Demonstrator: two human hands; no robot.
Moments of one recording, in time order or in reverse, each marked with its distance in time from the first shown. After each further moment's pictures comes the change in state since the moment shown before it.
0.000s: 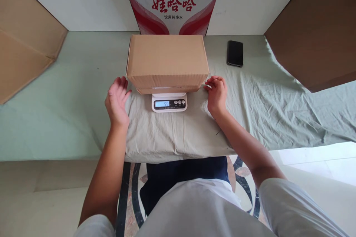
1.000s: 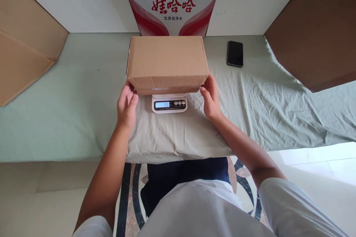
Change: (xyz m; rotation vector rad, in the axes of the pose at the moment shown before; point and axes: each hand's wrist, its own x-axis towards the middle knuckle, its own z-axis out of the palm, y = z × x) left_hand 0.002 -0.016 0.005 0.096 -0.329 0.211; right_hand -0.009 0.015 -0.011 -0.304 -0.585 -0.435
